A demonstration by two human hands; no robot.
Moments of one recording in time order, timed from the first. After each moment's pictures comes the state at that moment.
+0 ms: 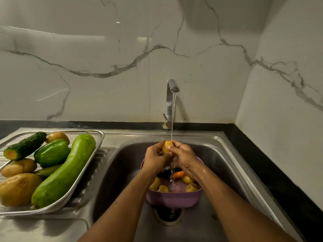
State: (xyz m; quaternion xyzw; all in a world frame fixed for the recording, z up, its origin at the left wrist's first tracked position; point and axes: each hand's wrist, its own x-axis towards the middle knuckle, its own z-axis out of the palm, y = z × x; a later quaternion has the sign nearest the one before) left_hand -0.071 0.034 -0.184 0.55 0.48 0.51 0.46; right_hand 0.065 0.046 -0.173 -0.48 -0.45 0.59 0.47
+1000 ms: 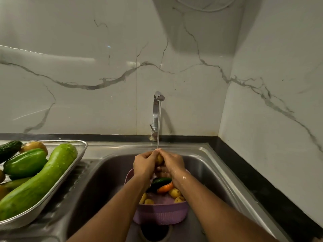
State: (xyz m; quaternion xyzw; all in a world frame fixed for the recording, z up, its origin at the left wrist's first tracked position) left_hand -0.047 0.048 -0.184 0.45 0.49 0.58 0.47; right_hand 0.057 0.040 -0.166 -0.57 -0.40 0.49 0.53
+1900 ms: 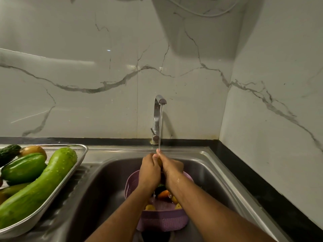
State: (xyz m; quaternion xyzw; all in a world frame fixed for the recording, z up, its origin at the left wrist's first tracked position) left_hand -0.038 0.042 -0.184 0.58 0.51 0.54 0.33; right_hand 0.043 0.048 -0.160 -0.52 -0.34 0.56 0.55
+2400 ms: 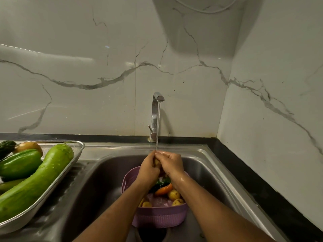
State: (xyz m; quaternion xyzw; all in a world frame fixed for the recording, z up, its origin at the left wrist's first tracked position) left_hand -0.041 0.039 -0.188 0.61 0.48 0.49 0.39; right_hand 0.054 0.046 -0.173 -0.57 -0.47 0.39 0.55
